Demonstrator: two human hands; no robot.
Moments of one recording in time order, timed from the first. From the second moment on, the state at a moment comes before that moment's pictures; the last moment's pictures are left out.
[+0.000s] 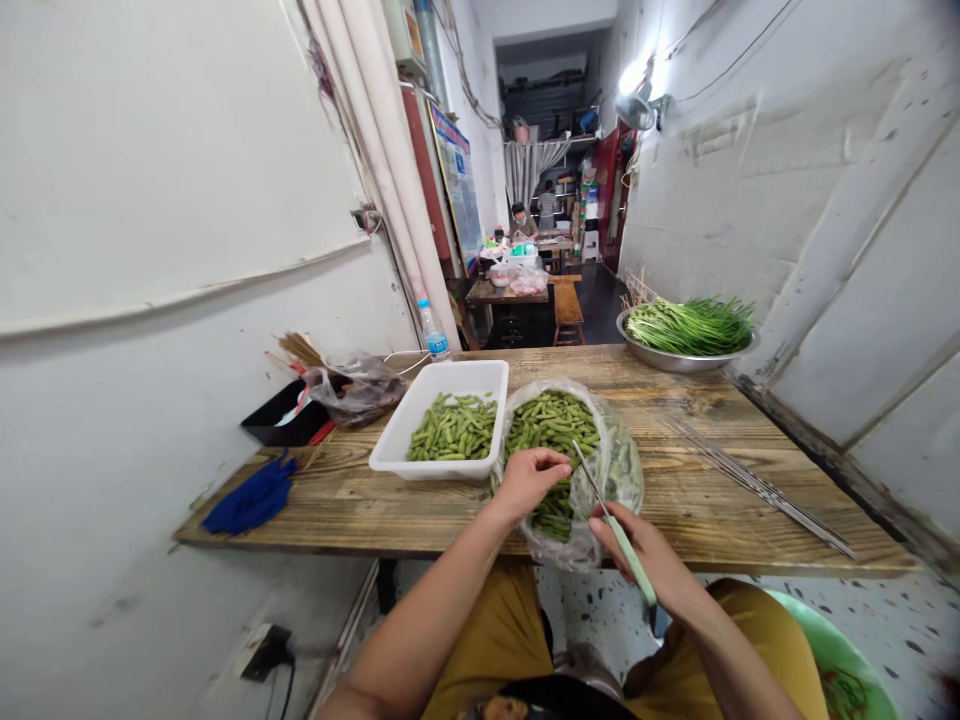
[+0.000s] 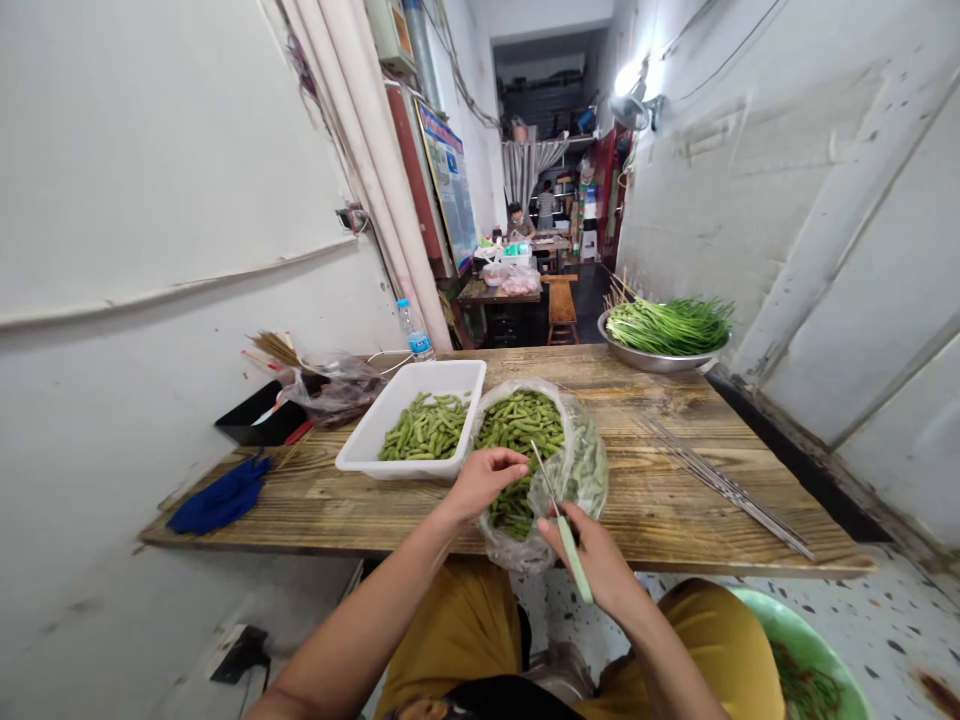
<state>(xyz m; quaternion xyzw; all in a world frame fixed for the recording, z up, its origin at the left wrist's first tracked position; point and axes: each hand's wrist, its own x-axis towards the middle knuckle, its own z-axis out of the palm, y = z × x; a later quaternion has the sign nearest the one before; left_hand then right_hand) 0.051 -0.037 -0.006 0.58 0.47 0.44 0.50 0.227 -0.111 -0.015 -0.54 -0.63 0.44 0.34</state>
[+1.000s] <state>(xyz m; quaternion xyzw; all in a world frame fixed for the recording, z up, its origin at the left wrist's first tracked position) 0.047 -0.050 -0.014 0.56 0.46 0.45 0.52 0.231 -0.116 -0.019 -0.58 -0.70 0.31 0.27</state>
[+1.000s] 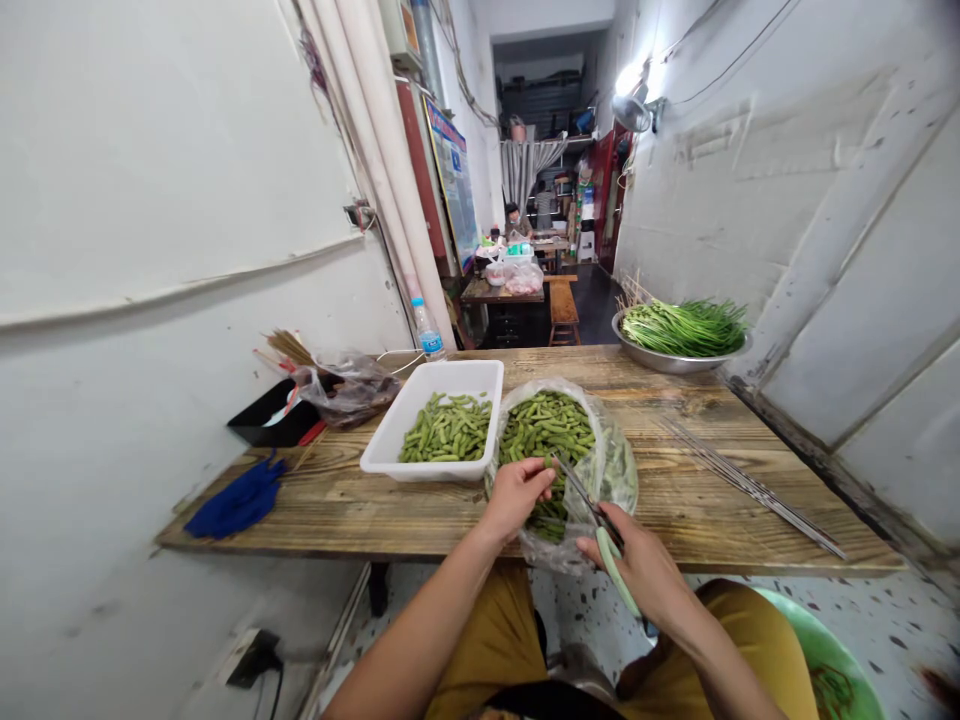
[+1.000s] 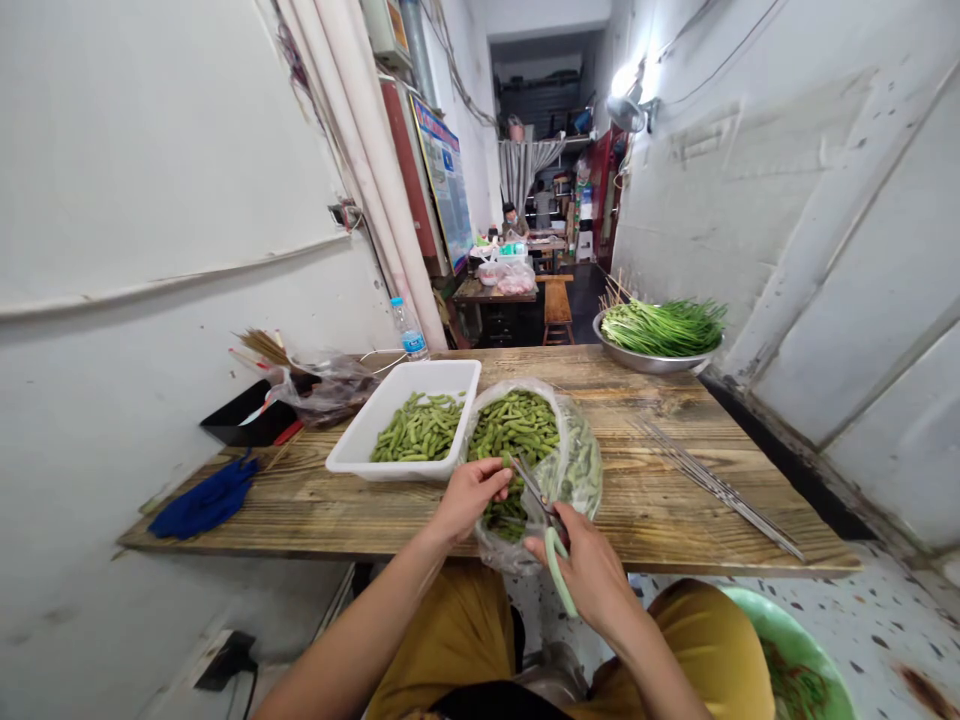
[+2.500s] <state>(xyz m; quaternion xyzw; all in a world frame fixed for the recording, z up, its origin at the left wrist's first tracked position) 0.056 0.004 -0.007 0.80 0.49 0.34 0.10 0.249 -0.119 -0.024 -0.59 -0.65 0.36 0.31</state>
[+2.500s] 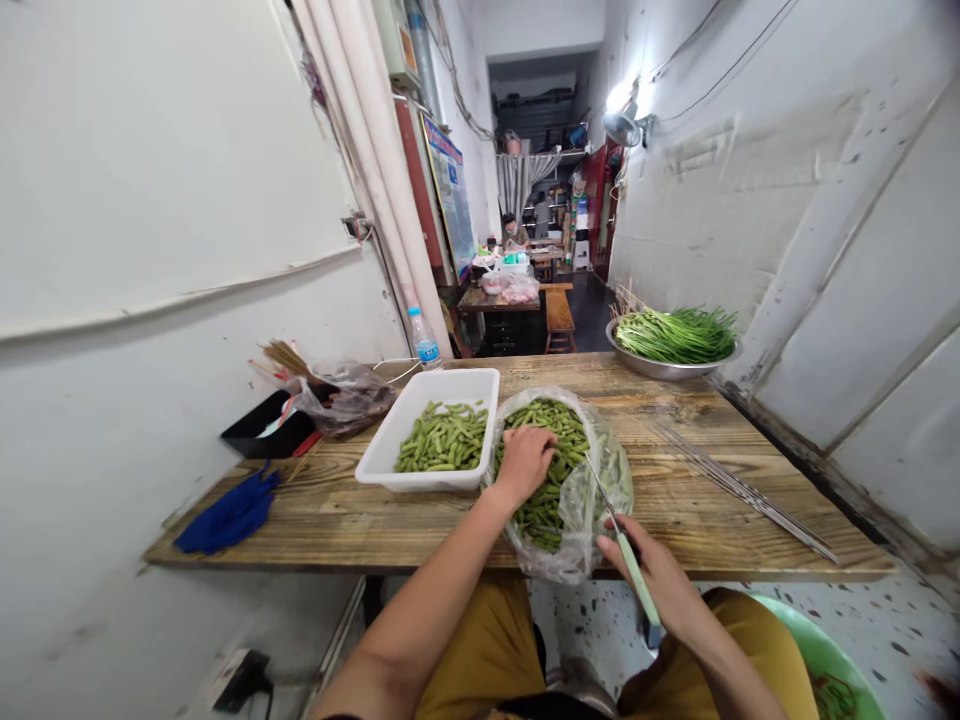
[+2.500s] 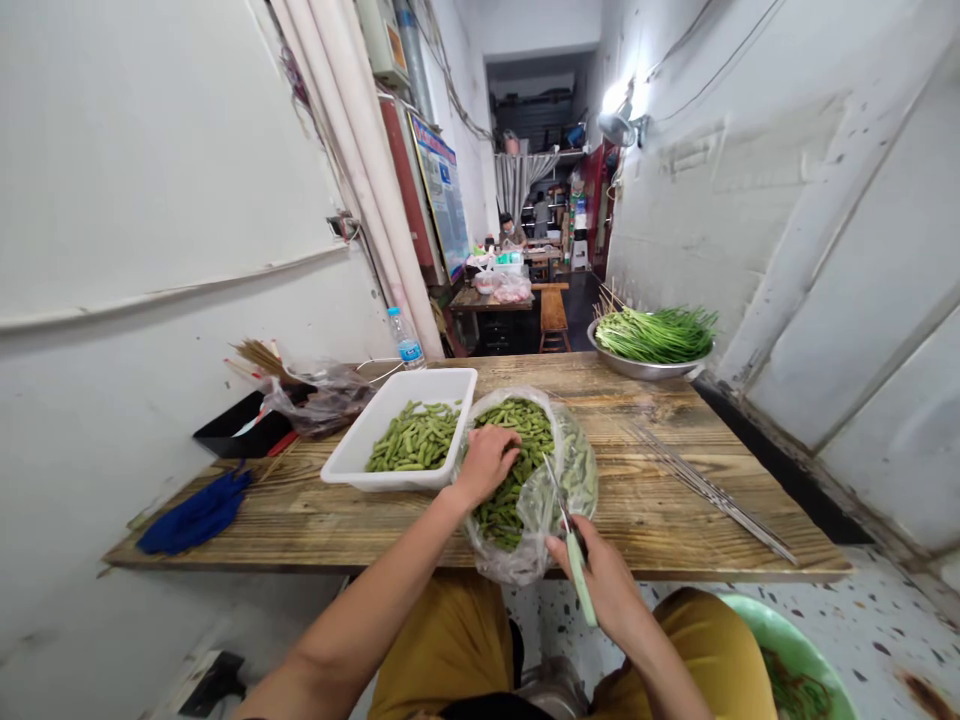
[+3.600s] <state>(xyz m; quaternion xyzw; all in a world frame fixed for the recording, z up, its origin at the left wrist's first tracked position) 0.048 -0.049 -0.014 0.44 0.45 0.53 0.57 0.230 -0.115 -0.021 -0.55 -0.69 0.38 0.28</state>
